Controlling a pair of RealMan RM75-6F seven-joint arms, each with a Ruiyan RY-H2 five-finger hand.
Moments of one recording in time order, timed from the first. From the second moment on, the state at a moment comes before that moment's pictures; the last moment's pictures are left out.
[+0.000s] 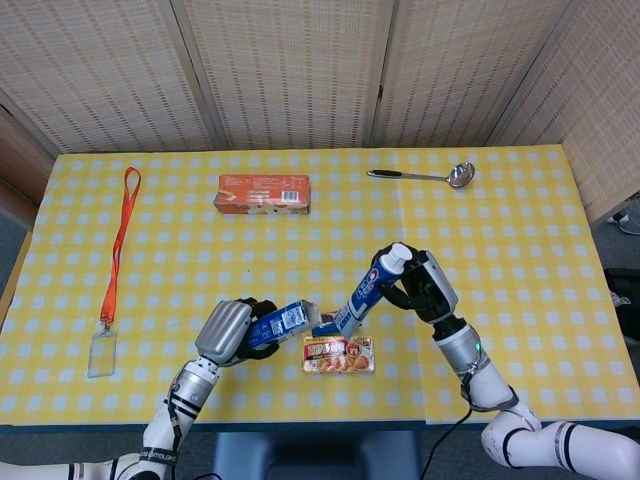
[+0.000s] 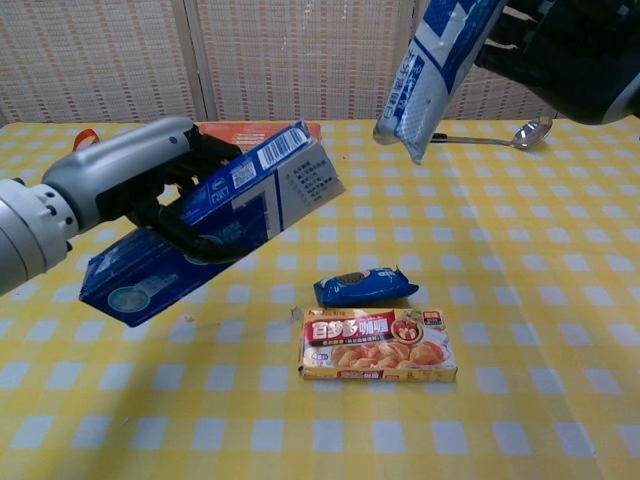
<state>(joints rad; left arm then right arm) -0.56 -1.60 -0.19 -1.85 1.23 1.17 0.32 0.58 -1.46 0.21 -1.59 -1.54 1.27 1.47</state>
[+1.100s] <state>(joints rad) -0.57 -1.73 -0.19 -1.76 1.34 1.27 0.39 0.61 -1.65 0.28 -1.45 -1.48 1.26 1.65</state>
